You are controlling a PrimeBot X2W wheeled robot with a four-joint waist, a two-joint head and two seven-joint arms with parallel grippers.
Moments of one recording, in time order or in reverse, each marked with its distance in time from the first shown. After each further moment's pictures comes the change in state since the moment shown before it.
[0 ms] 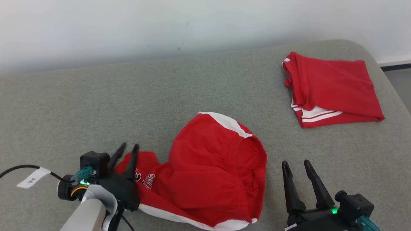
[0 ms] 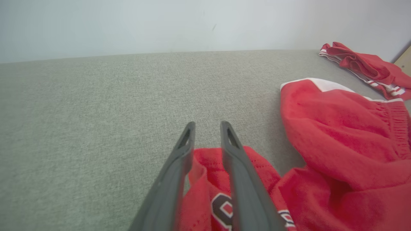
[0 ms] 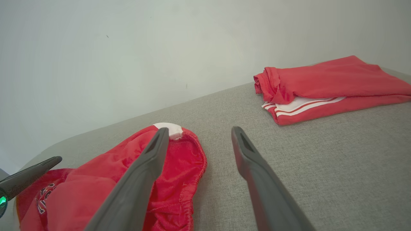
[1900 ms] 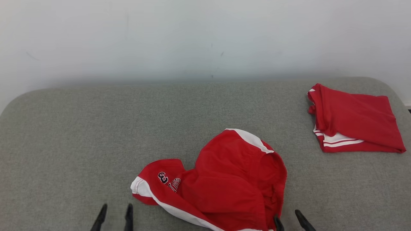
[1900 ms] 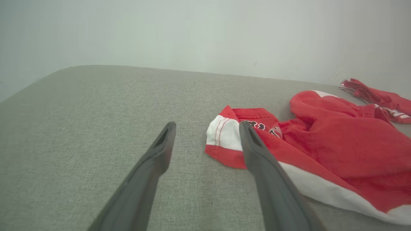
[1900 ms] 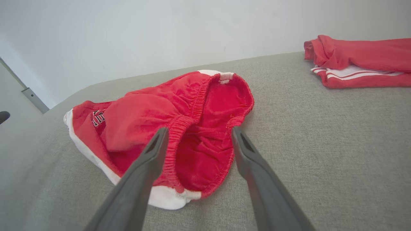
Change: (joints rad) left arm 0.607 -0.159 0.421 -0.544 0.330 -0.005 -0.033; right arm 0.212 -0.064 0.080 0.006 -0.059 0.000 0.000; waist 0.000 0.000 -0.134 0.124
